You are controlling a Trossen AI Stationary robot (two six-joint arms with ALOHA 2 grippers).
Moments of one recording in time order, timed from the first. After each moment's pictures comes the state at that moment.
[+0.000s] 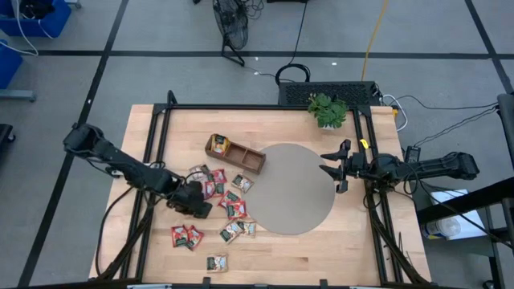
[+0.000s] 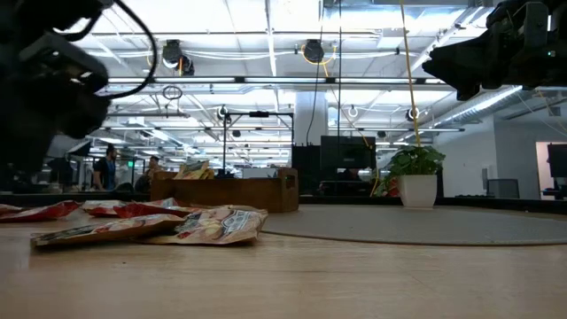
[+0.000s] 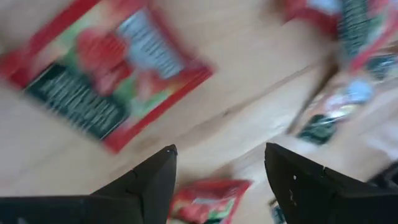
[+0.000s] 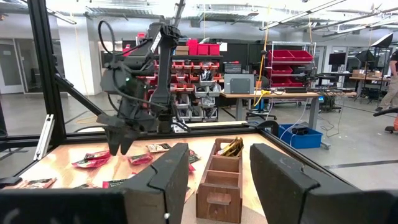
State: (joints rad) left arm -0.41 1.24 0.56 -0.46 0.16 -1.66; right arm 0.07 0.33 0.02 0.46 0.23 -0.02
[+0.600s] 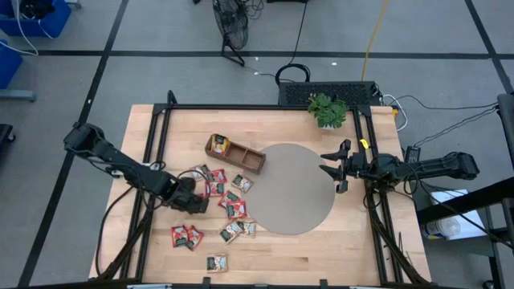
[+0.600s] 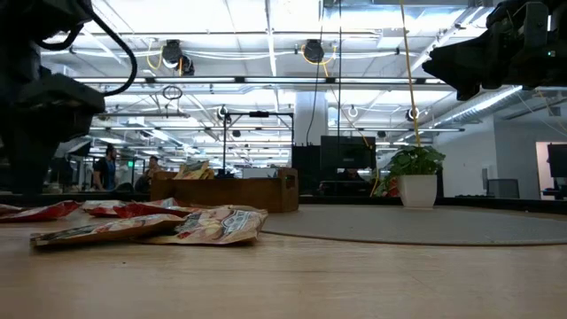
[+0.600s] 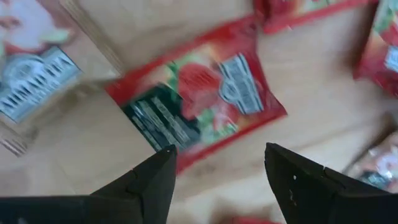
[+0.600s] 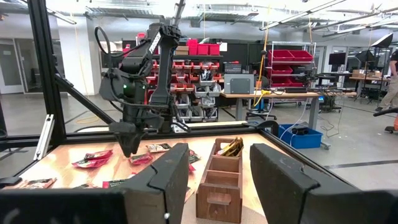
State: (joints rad) left arm -0.45 1.24 0.54 -0.58 0.00 -1.81; right arm 0.07 0.33 0.02 0.46 0.23 -0.02
